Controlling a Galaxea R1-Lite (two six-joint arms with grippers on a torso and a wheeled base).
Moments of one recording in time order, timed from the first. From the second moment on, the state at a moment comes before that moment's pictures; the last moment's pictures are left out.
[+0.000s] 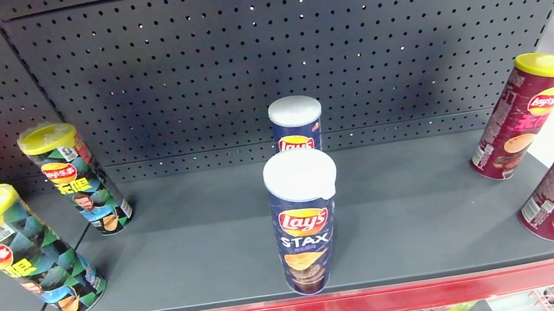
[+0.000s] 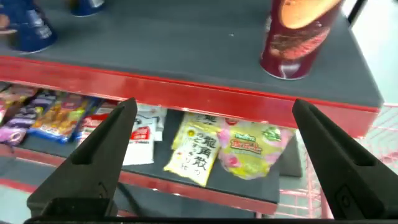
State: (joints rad) left arm -0.01 0.03 -0.02 0.01 -0.01 0.00; right arm 0.06 0.09 -0.02 -0.01 0.11 -0.03
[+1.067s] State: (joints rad) left arm 0.00 0.00 0.00 0.00 0.01 0.00; right arm 0.00 0.00 0.00 0.00 0.07 0.00
